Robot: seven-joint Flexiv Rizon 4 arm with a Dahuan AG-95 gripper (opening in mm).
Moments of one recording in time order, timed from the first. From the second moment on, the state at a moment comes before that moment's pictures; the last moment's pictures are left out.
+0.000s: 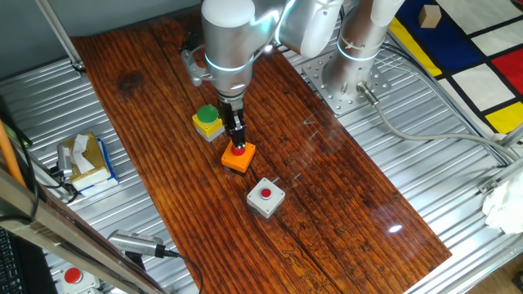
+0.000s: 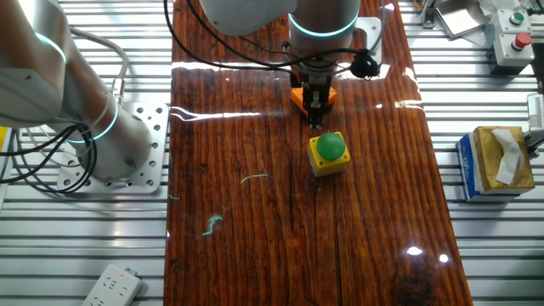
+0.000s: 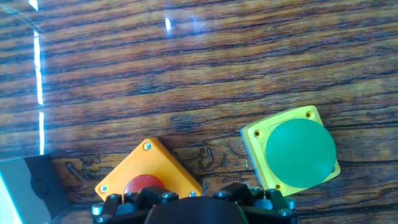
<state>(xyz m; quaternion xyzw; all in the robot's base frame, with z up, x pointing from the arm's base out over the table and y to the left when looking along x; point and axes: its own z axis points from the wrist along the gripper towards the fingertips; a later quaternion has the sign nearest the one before) 0.449 0.063 0.076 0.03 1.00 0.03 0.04</state>
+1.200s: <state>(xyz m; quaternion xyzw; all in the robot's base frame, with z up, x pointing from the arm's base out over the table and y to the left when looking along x) 0.456 0.069 0.088 0.04 1.00 0.02 0.00</state>
